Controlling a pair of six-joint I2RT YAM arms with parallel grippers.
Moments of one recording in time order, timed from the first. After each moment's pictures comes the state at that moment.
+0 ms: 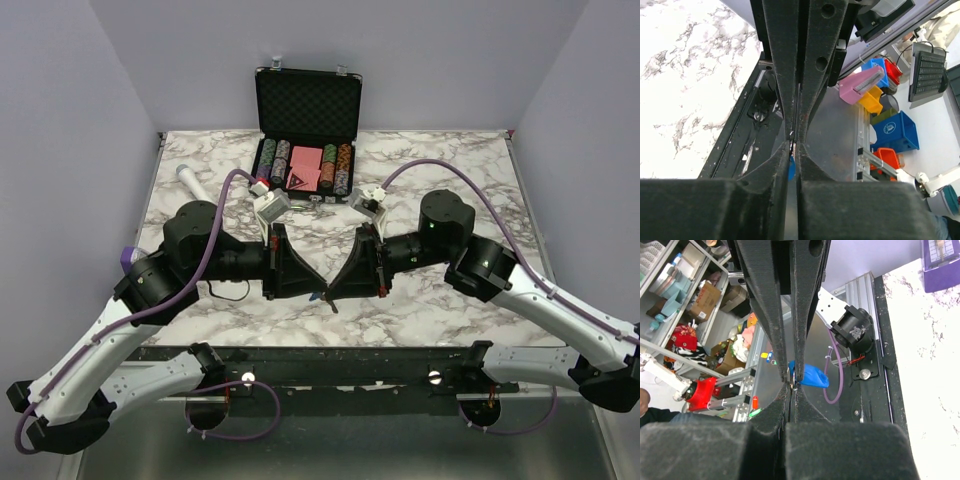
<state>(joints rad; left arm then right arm) -0.83 0.85 1.23 -0.57 0.66 -0.57 0.96 1.09 1.18 -0.22 -0.80 0.50</state>
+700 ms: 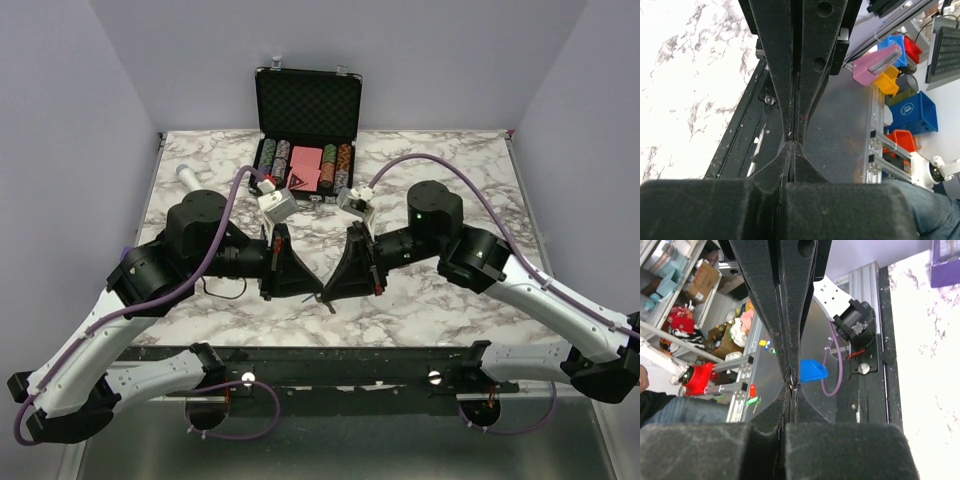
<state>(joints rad) -0.86 0.93 1.39 -0.77 0.64 -0.45 0.96 1.15 1.27 -0.31 -0.82 0.42</state>
